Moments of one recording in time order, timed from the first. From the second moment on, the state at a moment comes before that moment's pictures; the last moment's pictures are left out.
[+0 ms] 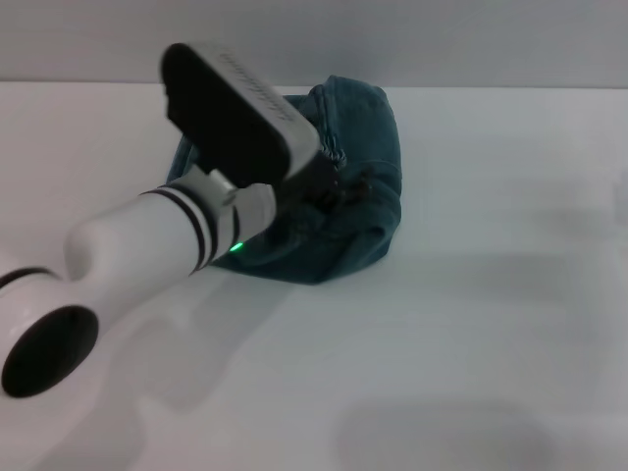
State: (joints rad) left arm -0.33 -2.06 -1.06 -1.29 2.77 -0.18 0.29; right arm 0.04 2.08 1.37 1.16 -1.82 -0.28 -0.94
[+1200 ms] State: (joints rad) left arm -0.58 -2.07 -1.09 -0.97 2.78 -0.16 0.41; right arm 0.03 2.08 1.38 1.17 -1.82 -0.15 -0.85
